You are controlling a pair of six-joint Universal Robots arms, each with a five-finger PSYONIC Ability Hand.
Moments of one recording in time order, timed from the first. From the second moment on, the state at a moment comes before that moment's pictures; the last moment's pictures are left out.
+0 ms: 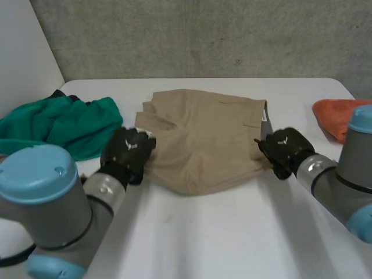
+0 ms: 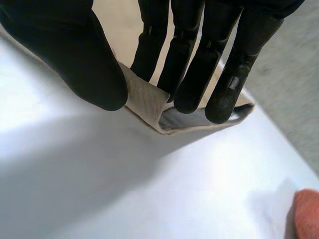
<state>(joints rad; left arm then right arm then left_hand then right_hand) 4.13 -1.87 -1.79 3.47 -1.64 3.60 1.86 -1.17 1.61 -0.02 1.36 2.49 1.12 1.20 1.19 1.20 1.00 0.96 1.18 1.18 1.19 0.99</state>
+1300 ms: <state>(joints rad) 4.18 -2.60 -0.83 3.63 -1.67 3.91 1.87 -0.74 1.18 -0.44 1.53 2.38 0.89 0.91 0.91 0.91 0.75 0.76 0.89 0.91 0.92 0.75</state>
